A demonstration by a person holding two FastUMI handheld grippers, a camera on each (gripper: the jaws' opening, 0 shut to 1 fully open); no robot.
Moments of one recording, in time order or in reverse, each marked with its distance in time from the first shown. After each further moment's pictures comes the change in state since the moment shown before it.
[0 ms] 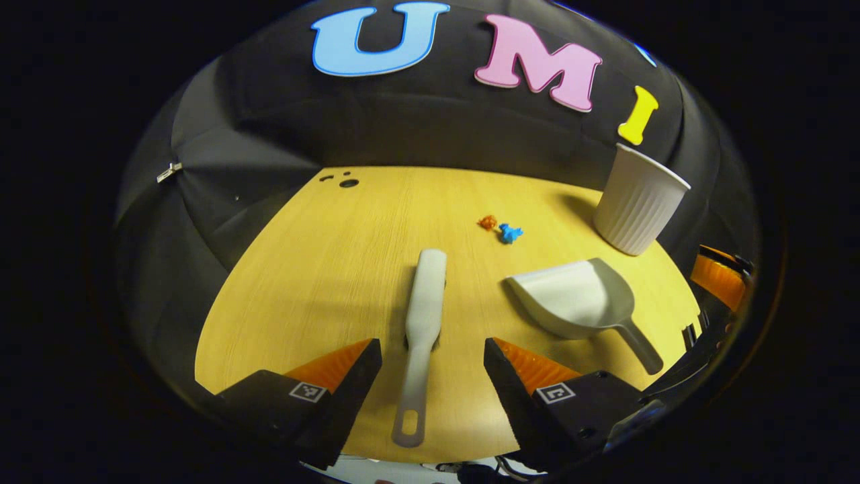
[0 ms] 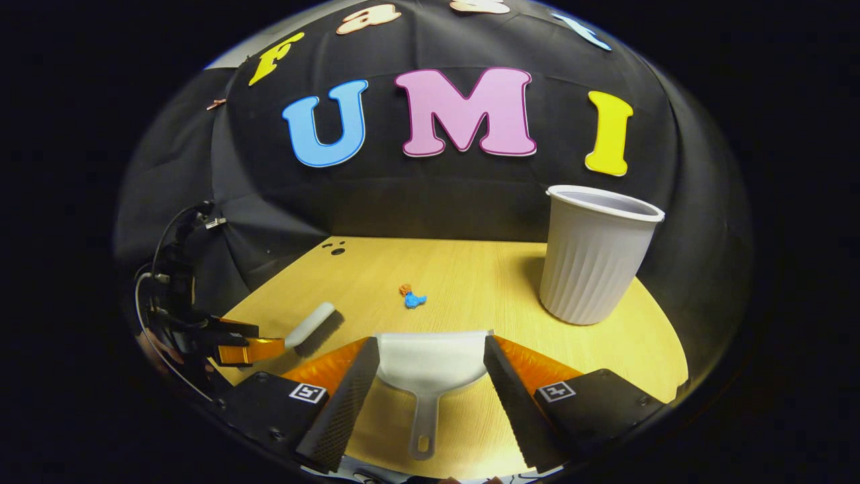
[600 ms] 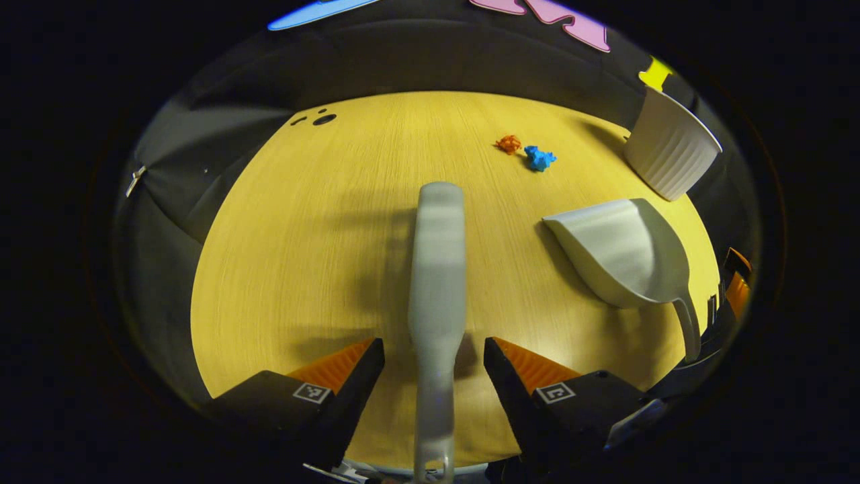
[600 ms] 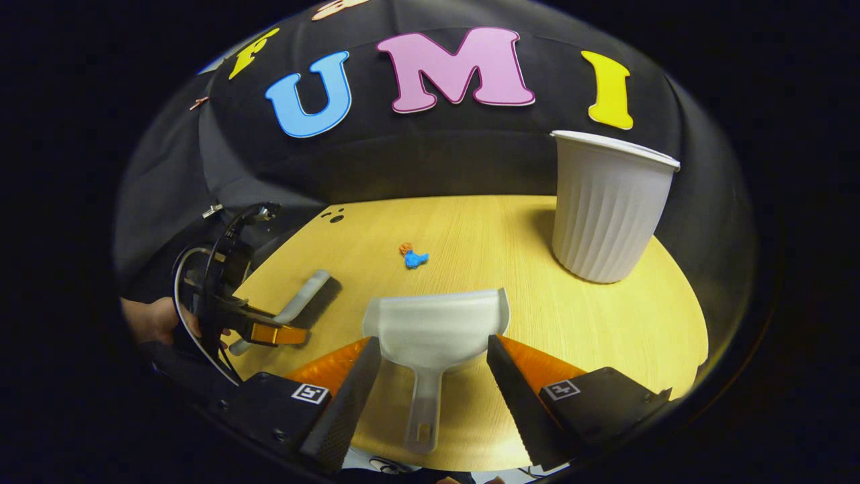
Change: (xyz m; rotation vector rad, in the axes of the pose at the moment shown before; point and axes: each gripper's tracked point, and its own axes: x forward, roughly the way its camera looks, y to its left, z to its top) left arm 0.064 0.014 -0.039 0.072 0.335 0.036; right arm 0.020 -0.001 -0.051 0.074 0.183 0.050
